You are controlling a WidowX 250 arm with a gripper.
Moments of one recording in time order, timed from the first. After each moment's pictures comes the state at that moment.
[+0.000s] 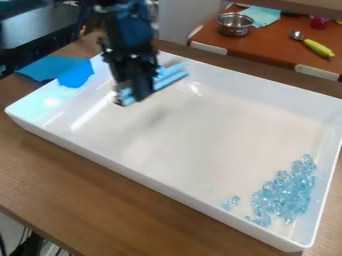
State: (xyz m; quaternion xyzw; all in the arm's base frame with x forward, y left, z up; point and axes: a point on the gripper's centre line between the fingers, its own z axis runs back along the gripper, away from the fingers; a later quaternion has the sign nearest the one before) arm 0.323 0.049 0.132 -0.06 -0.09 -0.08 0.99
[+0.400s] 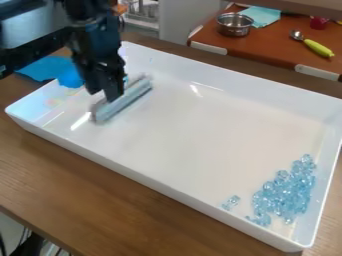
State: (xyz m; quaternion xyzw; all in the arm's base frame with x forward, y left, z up) arm 0.327 0.099 0.107 0.00 -0.10 -0.06 0.99
